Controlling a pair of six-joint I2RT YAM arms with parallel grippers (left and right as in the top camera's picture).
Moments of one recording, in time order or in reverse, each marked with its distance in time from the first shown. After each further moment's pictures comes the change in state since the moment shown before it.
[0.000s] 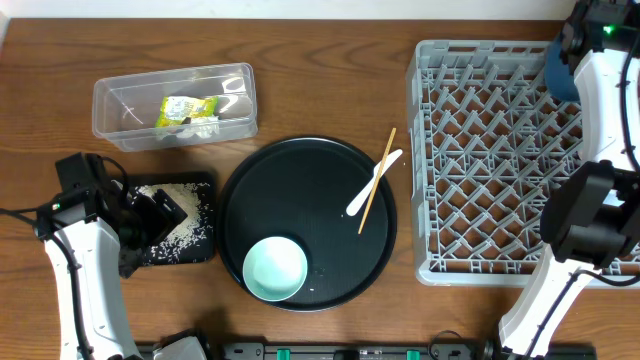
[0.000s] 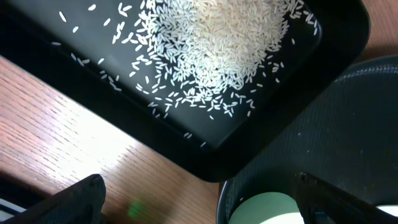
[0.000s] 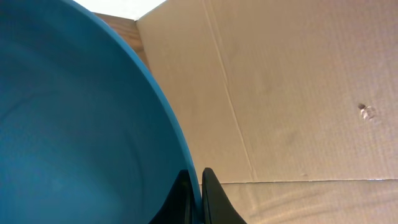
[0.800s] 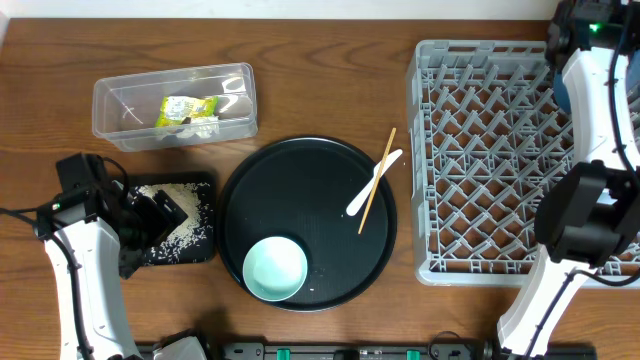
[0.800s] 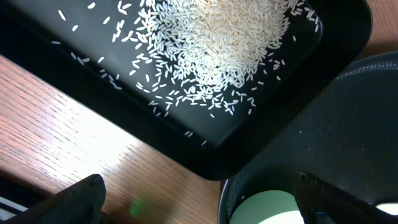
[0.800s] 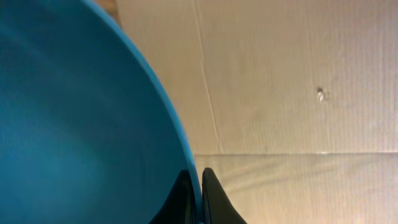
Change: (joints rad) left arm 0.000 0.000 0.000 -0.005 0.000 0.012; right arm 0.046 -0.011 0.000 -0.136 0.182 -0.019
